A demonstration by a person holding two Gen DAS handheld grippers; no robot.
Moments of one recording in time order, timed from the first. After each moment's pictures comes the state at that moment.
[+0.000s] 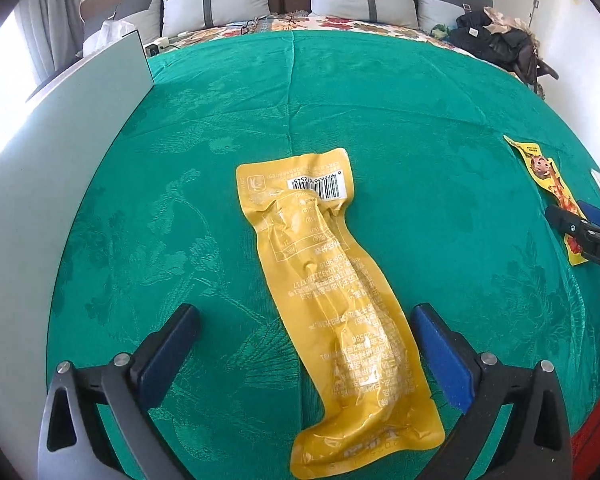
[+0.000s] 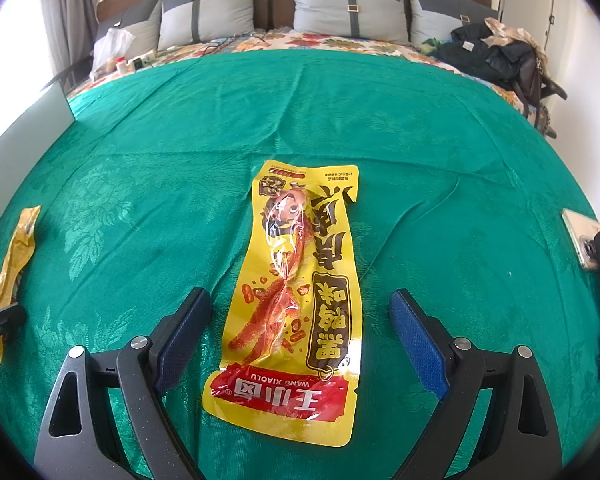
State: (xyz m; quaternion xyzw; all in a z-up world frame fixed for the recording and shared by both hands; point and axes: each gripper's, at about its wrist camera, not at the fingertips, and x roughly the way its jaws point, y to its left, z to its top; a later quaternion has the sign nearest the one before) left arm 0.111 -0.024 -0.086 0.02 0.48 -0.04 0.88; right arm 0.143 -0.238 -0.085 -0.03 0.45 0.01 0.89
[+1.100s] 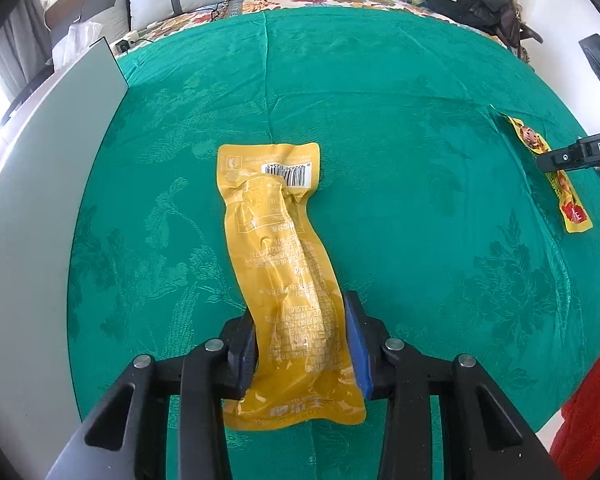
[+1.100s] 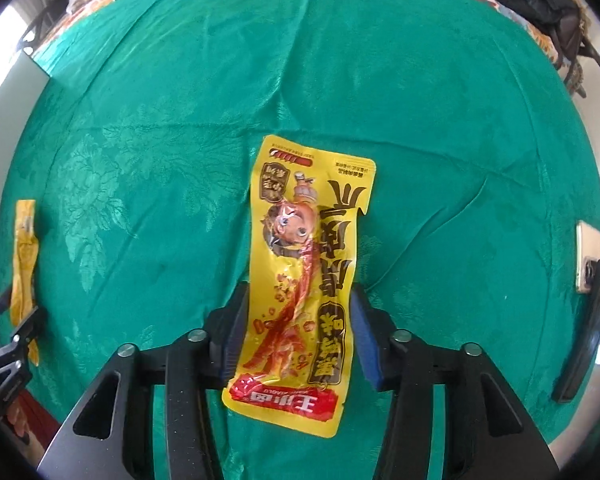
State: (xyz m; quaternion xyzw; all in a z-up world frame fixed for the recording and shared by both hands) left arm 0.126 -0.027 -0.068 0.04 0.54 -0.08 0.83; right arm 0.213 -0.257 -0.053 0.02 0.65 0.04 0.76
